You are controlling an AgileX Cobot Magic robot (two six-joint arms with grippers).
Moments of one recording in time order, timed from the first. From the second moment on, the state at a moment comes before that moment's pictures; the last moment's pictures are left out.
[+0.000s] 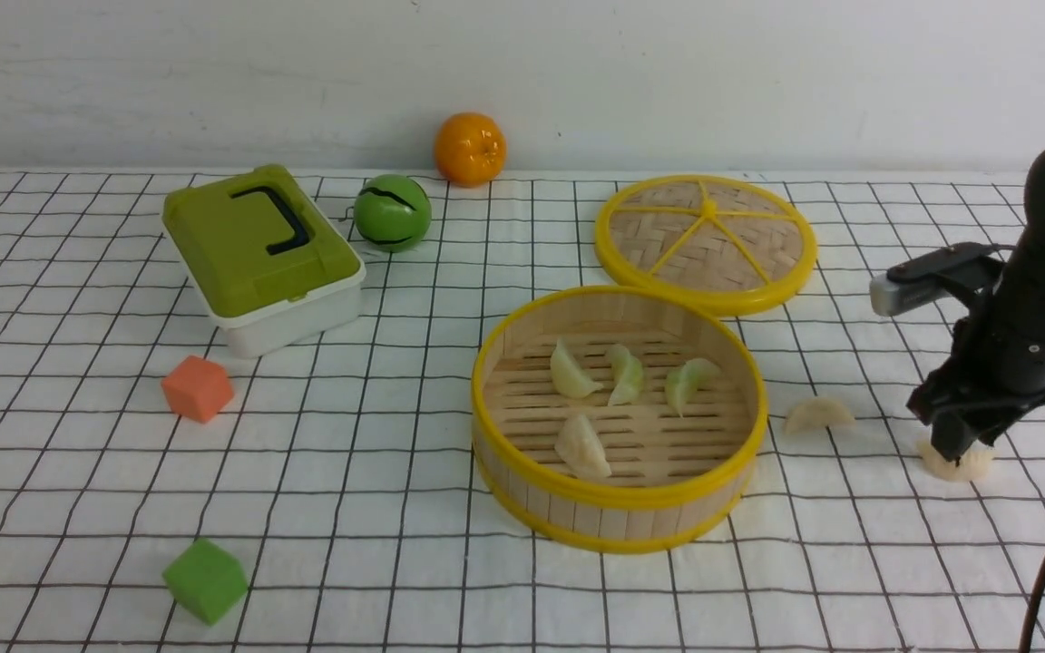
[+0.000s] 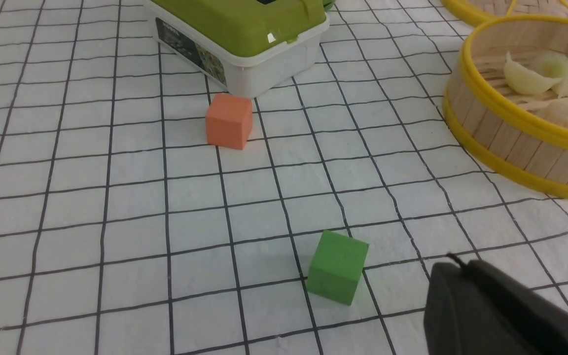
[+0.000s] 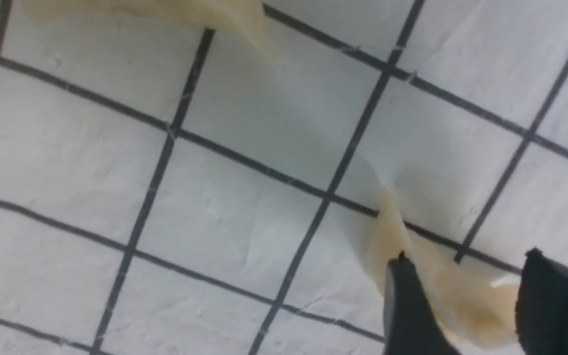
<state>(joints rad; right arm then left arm) -0.02 2.05 -1.52 0.03 0.99 -0.38 -0.74 0.28 -0.33 0.71 0.68 -0.85</state>
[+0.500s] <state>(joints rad) -0.03 2.04 -1.52 0.11 1.08 -0.33 -0.74 0.28 -0.33 0.71 0.68 -0.85</state>
